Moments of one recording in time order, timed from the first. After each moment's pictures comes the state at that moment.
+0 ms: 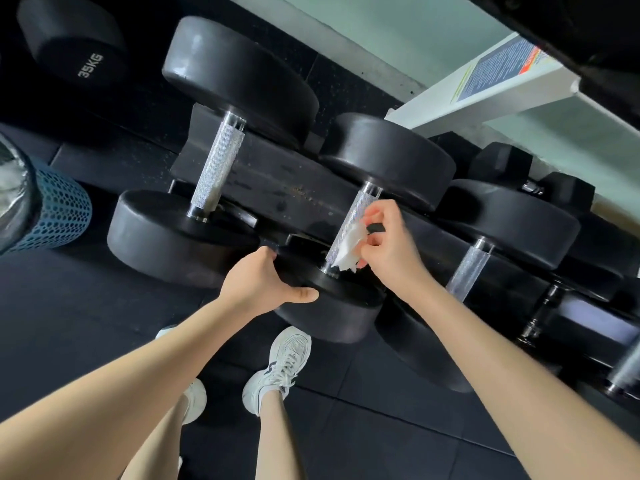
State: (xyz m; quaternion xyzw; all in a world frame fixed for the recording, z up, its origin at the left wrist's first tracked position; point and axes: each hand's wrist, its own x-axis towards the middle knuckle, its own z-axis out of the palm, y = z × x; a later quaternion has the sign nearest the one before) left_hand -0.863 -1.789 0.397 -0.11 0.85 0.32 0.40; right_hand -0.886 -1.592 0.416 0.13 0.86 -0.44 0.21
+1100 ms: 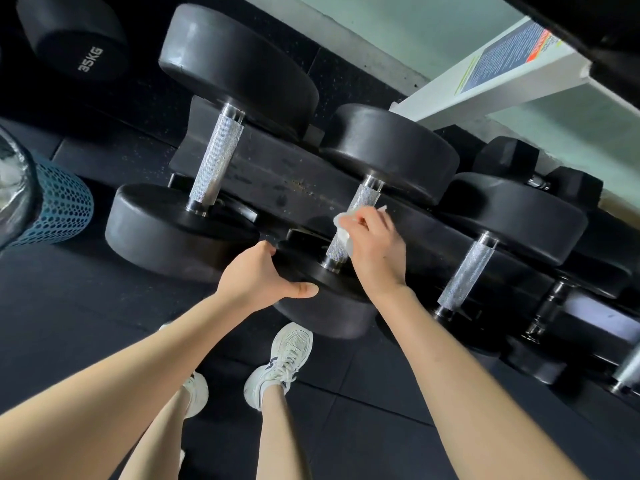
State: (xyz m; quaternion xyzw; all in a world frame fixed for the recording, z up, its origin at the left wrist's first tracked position) left_hand -0.861 -1.791 0.394 -0.12 0.85 0.32 0.39; right_hand -0.875 -1.604 0.366 -0.05 0.98 -0.18 -0.04
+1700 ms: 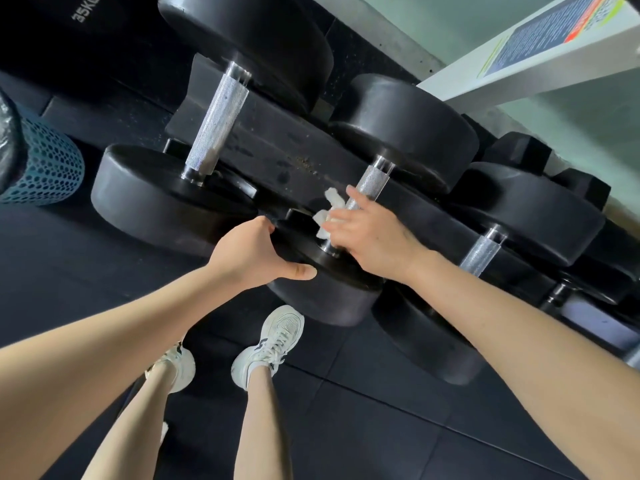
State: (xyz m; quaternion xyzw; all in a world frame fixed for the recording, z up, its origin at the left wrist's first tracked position) left_hand -0.864 -1.789 0.406 -0.10 0.86 0.34 0.38; right_hand -0.895 -1.570 0.356 -0.48 0.87 -0.07 0.09
